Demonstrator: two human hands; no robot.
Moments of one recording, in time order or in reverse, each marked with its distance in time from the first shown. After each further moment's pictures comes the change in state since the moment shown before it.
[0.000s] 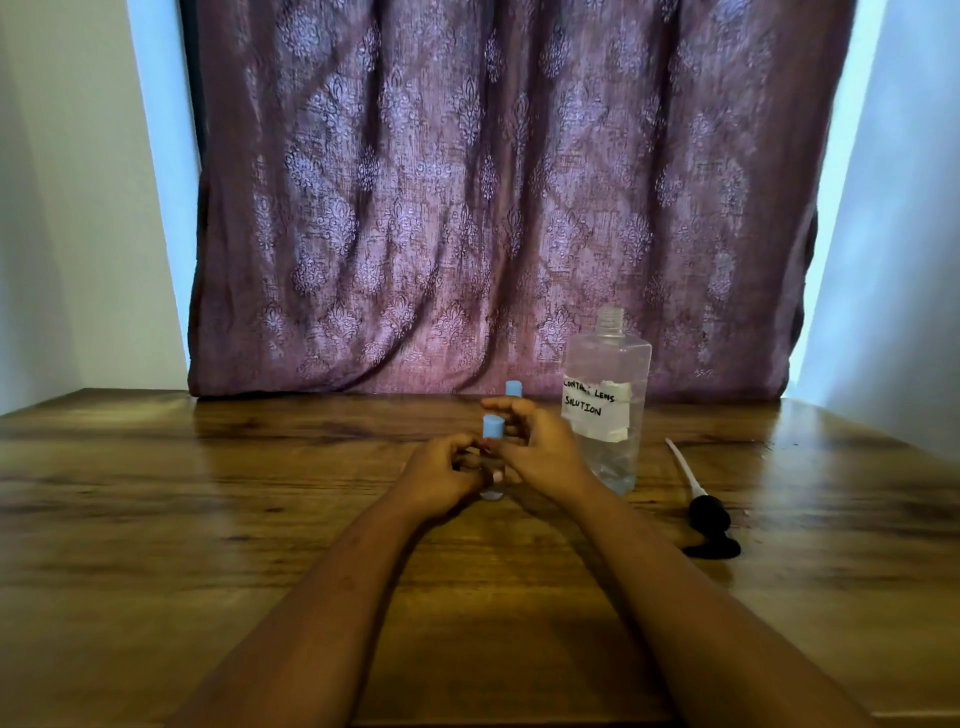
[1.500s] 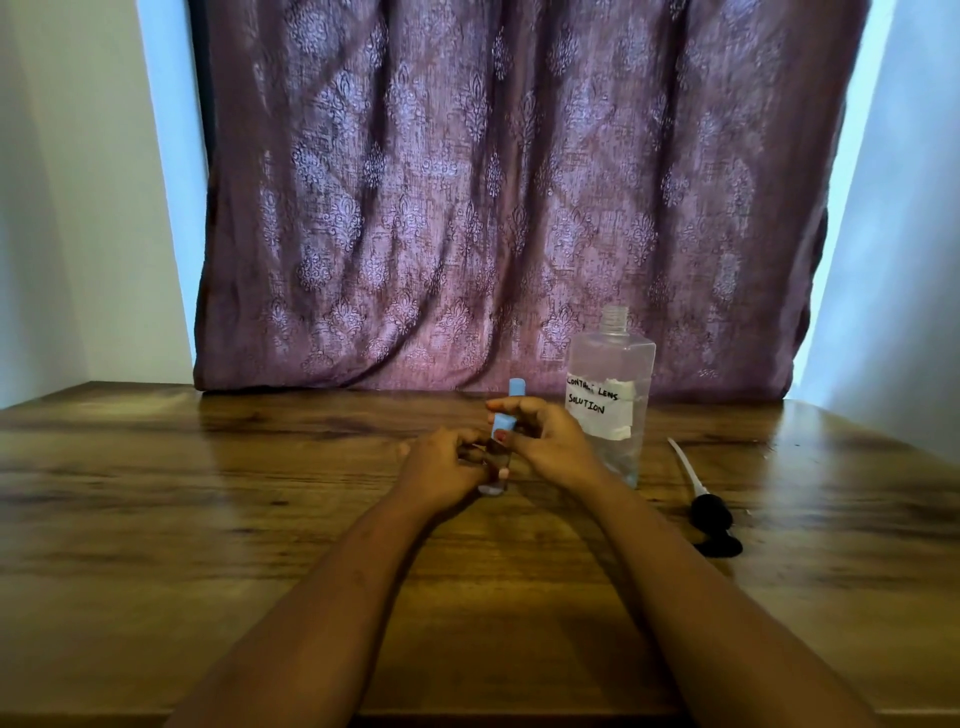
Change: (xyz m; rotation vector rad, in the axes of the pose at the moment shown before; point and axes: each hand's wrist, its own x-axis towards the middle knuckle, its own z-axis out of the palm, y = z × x) left_hand -0.009 0.015 0.001 0.368 0.089 0.000; right_hand 0.002 -0.002 -0.011 -0.071 -0.037 0.018
